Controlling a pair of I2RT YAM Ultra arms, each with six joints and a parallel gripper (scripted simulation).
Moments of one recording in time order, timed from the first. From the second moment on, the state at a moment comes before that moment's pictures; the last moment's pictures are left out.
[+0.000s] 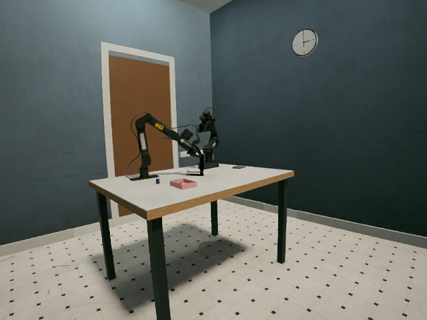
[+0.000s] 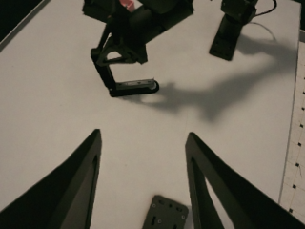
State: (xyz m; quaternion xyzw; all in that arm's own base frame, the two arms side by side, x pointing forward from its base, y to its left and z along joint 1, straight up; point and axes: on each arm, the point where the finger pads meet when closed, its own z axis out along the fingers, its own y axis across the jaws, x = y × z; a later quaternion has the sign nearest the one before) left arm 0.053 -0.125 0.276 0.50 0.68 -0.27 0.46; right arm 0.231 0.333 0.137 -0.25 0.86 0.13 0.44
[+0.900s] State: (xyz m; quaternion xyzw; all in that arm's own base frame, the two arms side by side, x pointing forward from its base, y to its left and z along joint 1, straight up) left arm 0.053 -0.125 0.276 0.50 0.68 -0.27 0.46; right arm 0.258 0.352 0.132 -0.26 0.91 0.09 0.30
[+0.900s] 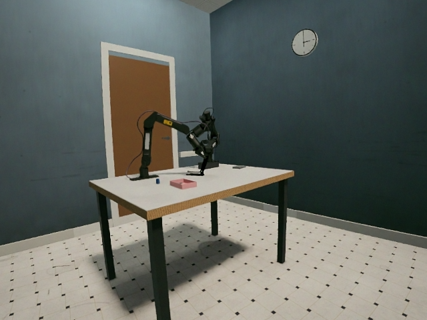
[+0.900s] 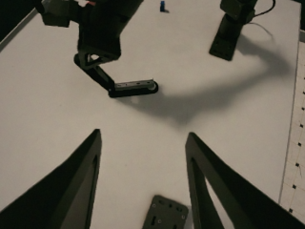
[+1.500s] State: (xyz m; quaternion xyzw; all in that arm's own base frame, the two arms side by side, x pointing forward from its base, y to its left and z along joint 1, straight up) left arm 0.053 -0.125 0.276 0.50 0.68 -0.27 0.46; right arm 0.256 0.351 0.131 -0.27 0.91 0.09 0.29
